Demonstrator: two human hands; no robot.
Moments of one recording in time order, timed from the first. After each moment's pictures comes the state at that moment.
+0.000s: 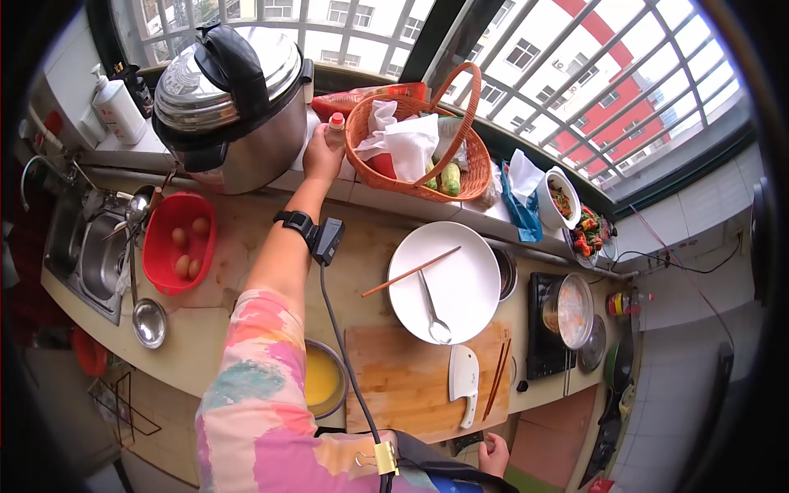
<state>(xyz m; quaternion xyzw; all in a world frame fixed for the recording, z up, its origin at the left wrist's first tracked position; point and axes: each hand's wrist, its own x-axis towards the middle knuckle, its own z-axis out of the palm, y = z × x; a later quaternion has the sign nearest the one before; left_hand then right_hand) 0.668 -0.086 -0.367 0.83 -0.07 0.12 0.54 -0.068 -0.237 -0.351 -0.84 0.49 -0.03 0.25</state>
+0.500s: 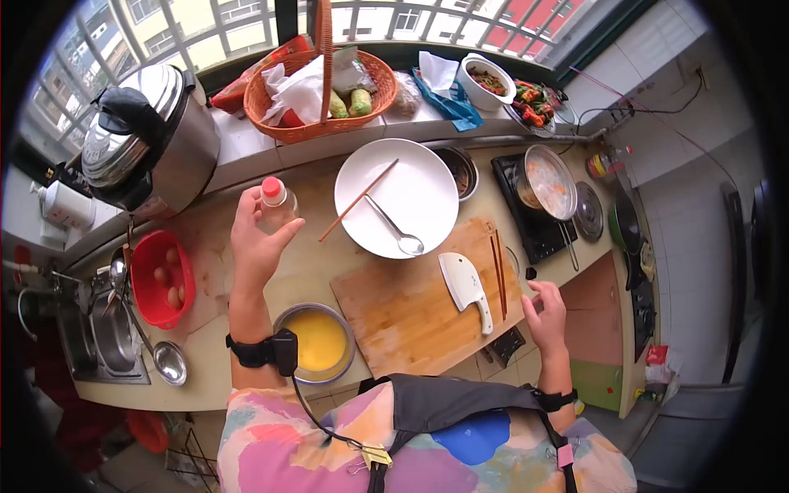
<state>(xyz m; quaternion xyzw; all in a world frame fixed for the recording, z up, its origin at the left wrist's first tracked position) 0.449 0.000 -0.274 0.72 -0.29 -0.07 0.63 0.056 -0.251 -0.232 -0.90 0.36 -0.18 0.18</state>
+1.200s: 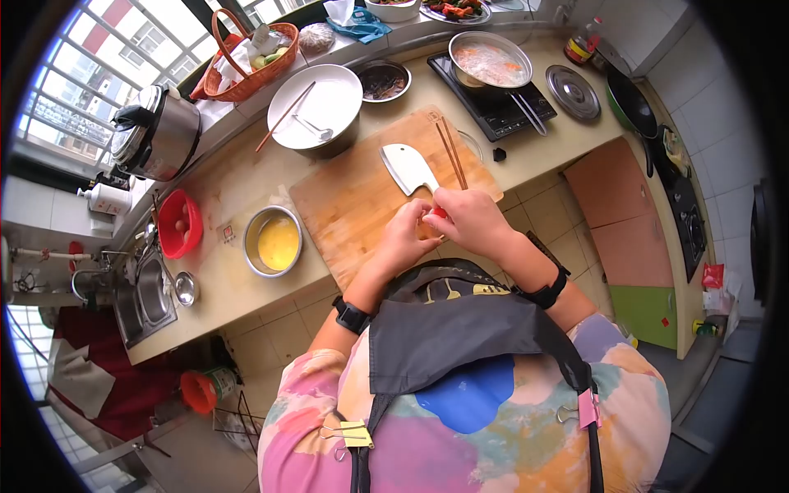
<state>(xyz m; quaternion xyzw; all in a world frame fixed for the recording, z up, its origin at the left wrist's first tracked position) 0.040 -0.110 -0.304 0.72 -0.48 -0.24 0.43 -0.067 -0.235 -0.236 -0.96 0.10 -0.12 0.25</state>
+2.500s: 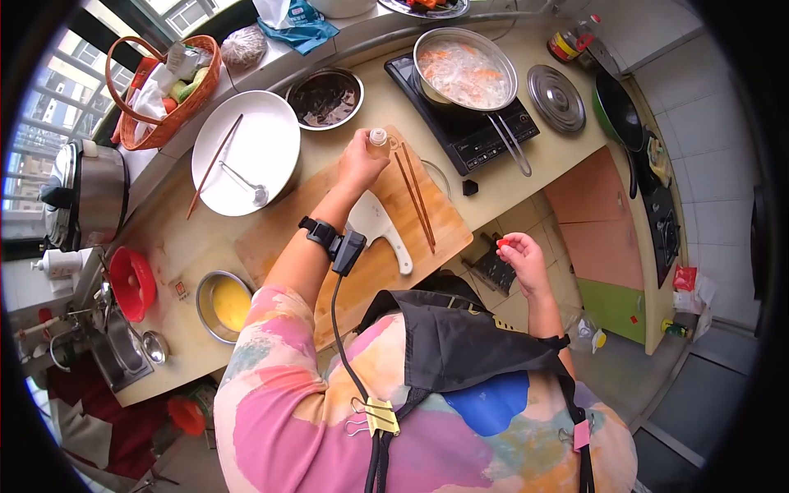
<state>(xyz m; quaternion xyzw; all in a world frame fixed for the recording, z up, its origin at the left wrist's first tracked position) 0.209 -0.342 -0.419 0.77 -0.39 -0.22 0.45 -0.166 -0.385 -0.351 -0.51 0.48 -0.20 0.68</state>
